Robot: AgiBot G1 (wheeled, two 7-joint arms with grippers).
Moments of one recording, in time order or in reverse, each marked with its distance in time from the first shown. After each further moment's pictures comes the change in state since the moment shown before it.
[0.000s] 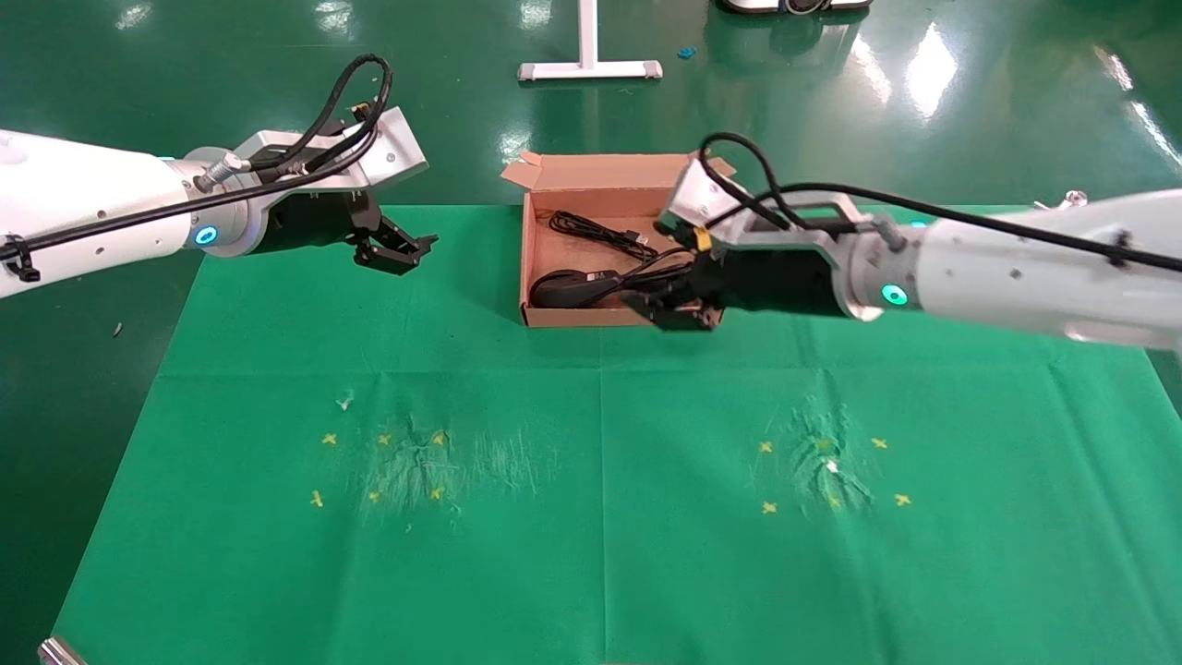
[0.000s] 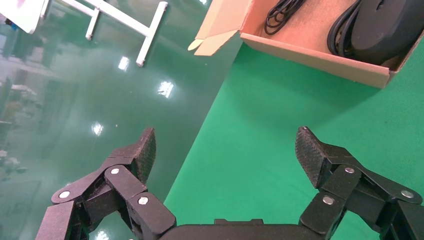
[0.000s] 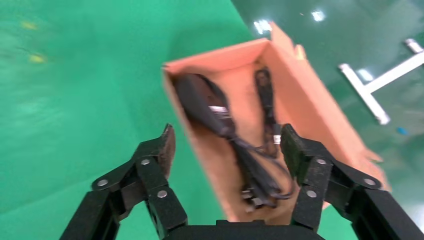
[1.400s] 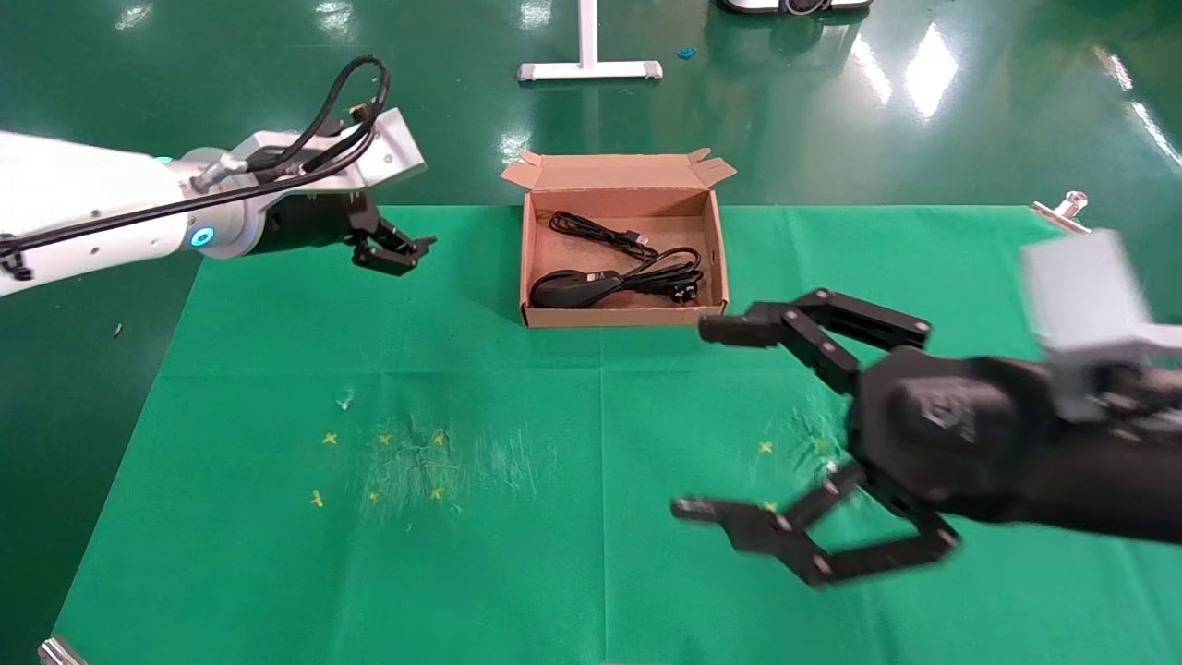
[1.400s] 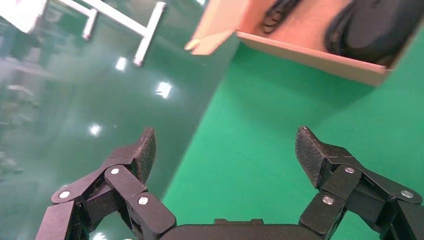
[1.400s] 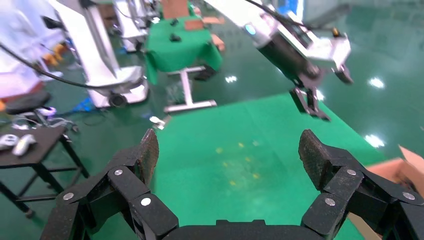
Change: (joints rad) left arm 0.040 -0.018 -0.051 -0.009 -0.074 0.042 0.037; right arm -0.366 0.444 0.261 0.266 0.899 -0.426 -0.131
